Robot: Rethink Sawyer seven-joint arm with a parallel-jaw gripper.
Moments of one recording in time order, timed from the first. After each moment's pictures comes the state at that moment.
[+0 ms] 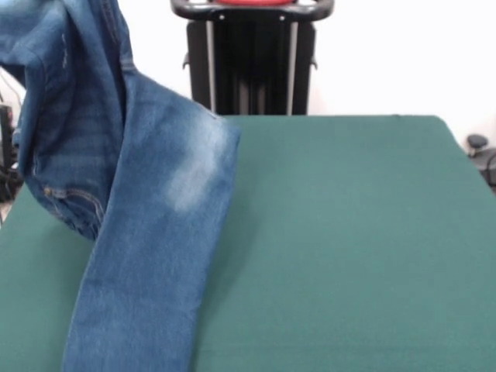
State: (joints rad) arm -0.68 -1.17 0.06 2.29 -0.32 -0.68 1.91
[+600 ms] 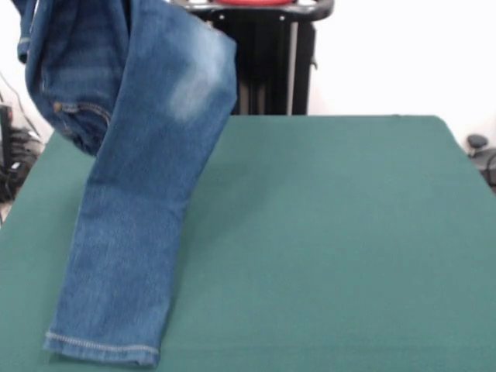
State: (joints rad) arm -0.71 -1.53 0.06 2.36 -0.46 -0.42 1.99
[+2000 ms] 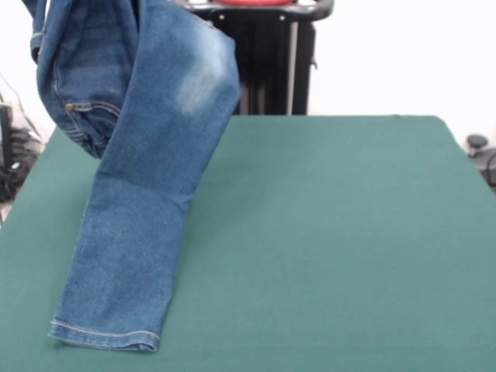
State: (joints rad) arm -0.74 -1.58 0.09 2.34 -0.67 -0.36 2.20
